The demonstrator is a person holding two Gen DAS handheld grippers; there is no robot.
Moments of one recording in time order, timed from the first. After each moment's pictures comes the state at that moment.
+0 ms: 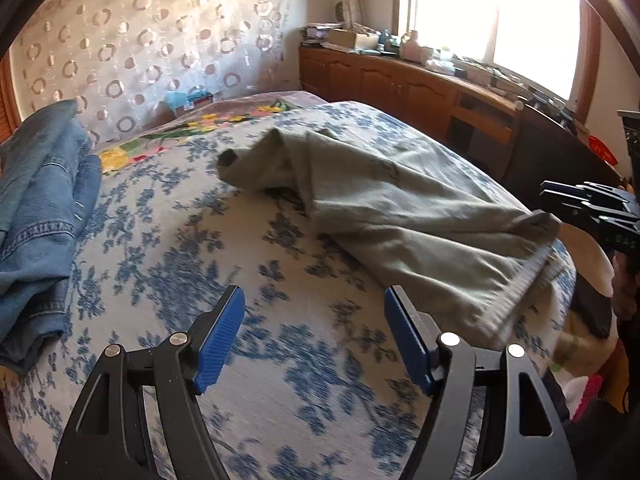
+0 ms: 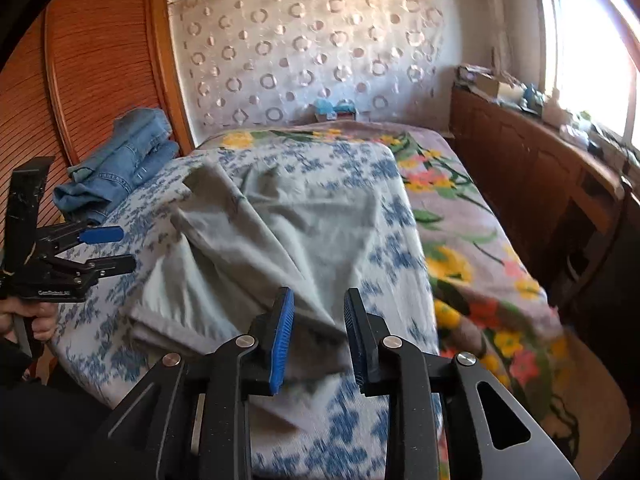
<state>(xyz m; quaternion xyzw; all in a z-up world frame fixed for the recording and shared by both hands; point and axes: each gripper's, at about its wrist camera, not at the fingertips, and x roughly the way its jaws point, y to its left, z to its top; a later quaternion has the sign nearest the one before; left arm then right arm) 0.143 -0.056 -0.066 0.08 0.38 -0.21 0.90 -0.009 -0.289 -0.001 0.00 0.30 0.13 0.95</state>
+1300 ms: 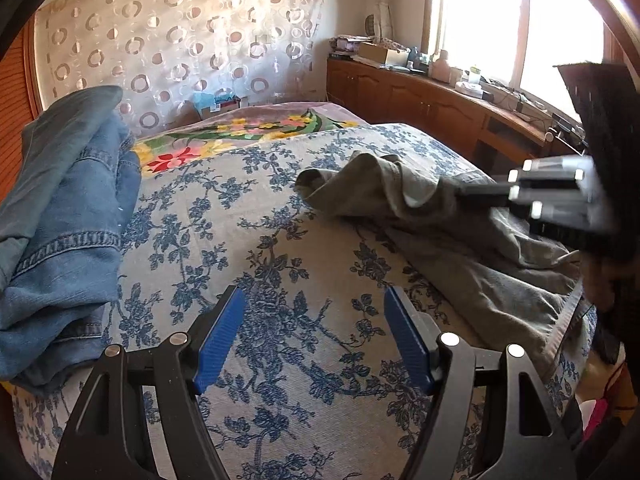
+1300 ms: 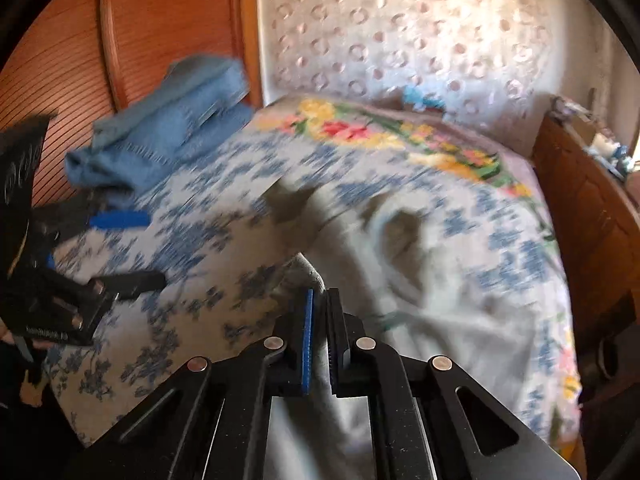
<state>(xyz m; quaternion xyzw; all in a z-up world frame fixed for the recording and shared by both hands) 0.177 -0.011 -0.061 0.05 0.37 -0.18 0.91 0.116 -0.197 0.021 -0.10 0.32 0.21 0.92</state>
